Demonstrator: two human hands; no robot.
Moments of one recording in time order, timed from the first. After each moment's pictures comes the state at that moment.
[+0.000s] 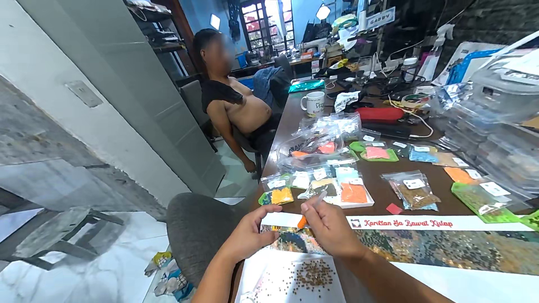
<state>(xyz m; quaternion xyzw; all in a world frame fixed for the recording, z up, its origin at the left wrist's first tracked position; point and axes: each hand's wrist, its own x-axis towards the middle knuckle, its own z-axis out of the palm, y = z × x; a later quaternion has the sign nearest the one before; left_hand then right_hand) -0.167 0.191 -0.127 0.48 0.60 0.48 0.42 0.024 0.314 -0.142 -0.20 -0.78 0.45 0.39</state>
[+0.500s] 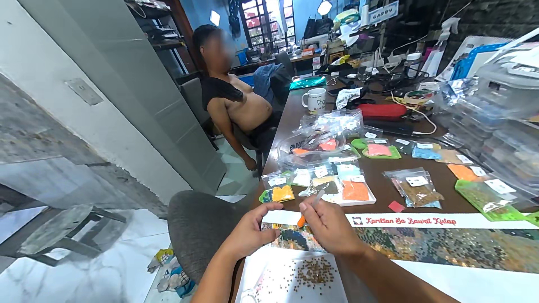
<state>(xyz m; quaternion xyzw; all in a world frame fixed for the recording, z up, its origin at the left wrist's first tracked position) -0.167 0.191 -0.128 0.48 0.60 0.48 0.43 0.022 0.314 -0.144 -0.21 -0.80 0.43 0.37</state>
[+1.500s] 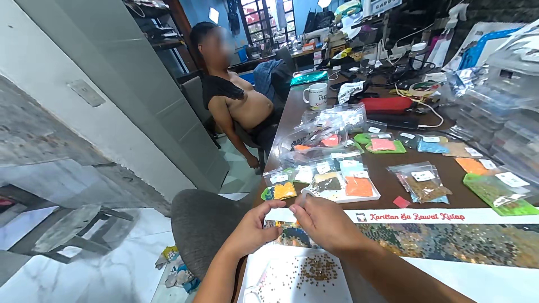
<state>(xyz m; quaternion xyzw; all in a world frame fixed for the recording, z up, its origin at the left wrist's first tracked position) -0.168 0.191 -0.130 0.49 0.60 0.47 0.42 0.023 0.303 -0.097 -0.23 -0.89 0.35 0.17</state>
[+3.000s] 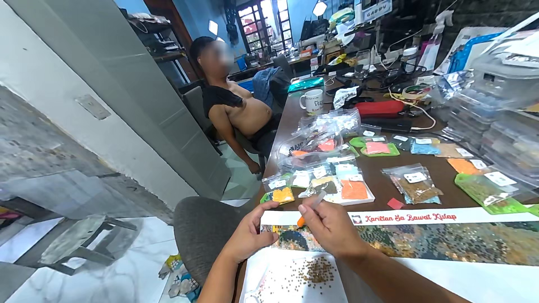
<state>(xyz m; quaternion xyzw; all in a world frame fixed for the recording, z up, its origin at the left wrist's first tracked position) -0.173 0.187 -0.134 0.49 0.53 0.53 0.44 0.025 0.309 -0.140 -0.18 -0.78 0.40 0.43</state>
